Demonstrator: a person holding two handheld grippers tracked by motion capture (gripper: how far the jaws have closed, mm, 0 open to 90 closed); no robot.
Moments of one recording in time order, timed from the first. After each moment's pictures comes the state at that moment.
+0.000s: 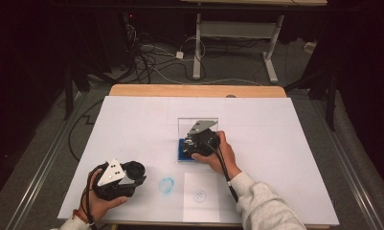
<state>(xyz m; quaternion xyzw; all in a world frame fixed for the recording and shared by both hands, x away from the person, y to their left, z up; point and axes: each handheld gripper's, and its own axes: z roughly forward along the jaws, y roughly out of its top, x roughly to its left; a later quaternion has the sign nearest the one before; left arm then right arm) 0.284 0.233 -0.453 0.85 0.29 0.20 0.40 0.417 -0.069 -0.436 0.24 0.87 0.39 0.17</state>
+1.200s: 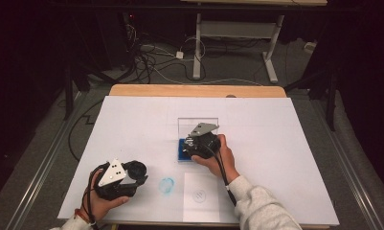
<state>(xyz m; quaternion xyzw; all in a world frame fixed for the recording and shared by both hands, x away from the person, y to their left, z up) 0.284 0.229 -0.452 0.85 0.28 0.20 0.41 0.411 -0.068 -0.443 0.26 0.86 0.39 0.19</state>
